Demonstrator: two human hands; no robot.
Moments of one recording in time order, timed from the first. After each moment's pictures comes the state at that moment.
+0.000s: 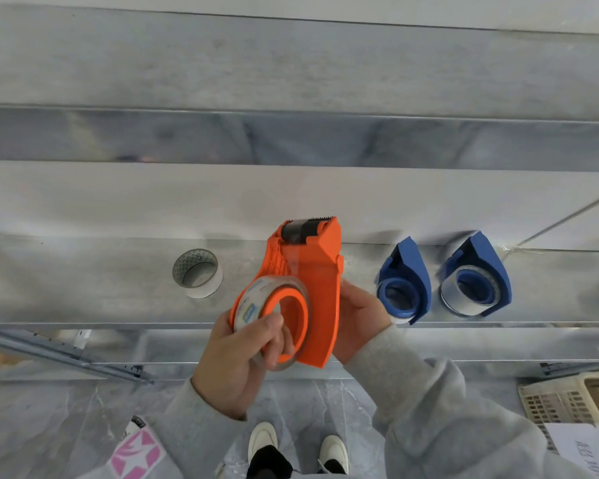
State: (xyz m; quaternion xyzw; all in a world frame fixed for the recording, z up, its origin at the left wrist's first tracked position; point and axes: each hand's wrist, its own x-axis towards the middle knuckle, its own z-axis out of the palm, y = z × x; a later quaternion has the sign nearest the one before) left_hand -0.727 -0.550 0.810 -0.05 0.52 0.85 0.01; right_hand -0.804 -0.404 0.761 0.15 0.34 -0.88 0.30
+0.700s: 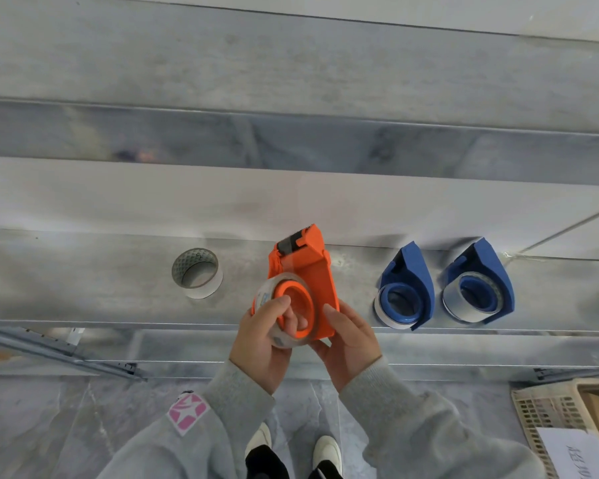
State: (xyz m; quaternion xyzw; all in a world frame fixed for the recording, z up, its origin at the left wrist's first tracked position) left_hand -0.762 -0.535 0.757 -0.19 0.41 0.89 0.03; right_hand -0.778 -0.412 0.748 0.18 0.44 -0.85 0.21
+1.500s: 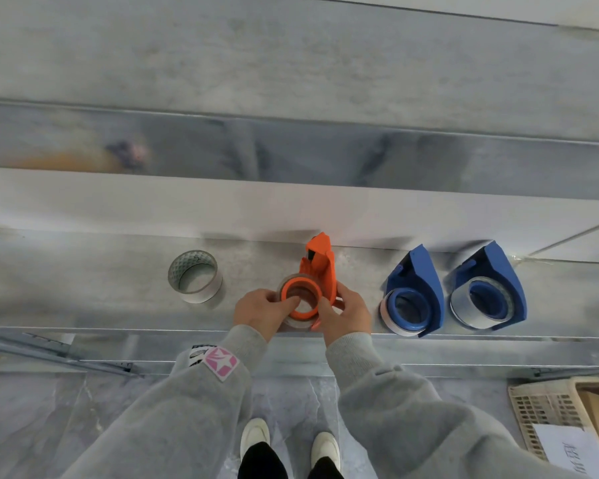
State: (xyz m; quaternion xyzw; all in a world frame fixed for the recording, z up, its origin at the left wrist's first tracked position) left_hand -0.834 -0.569 0.687 -0.29 0.81 0.50 0.13; right_hand -0.833 -0.431 0.706 0.16 0.84 -0.52 0.07
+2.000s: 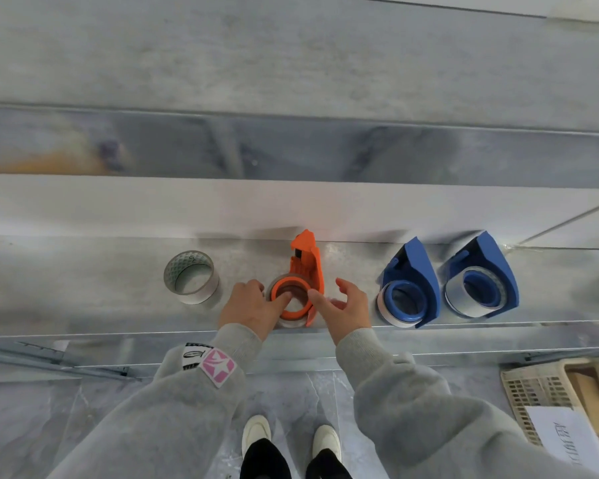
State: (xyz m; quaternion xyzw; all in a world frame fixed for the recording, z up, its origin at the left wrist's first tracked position) left_hand -0.834 -0.582 0.695 -0.23 0.90 0.33 0.14; right_hand -0.831 -0.425 0.709 0.20 0.79 -0.56 0.12
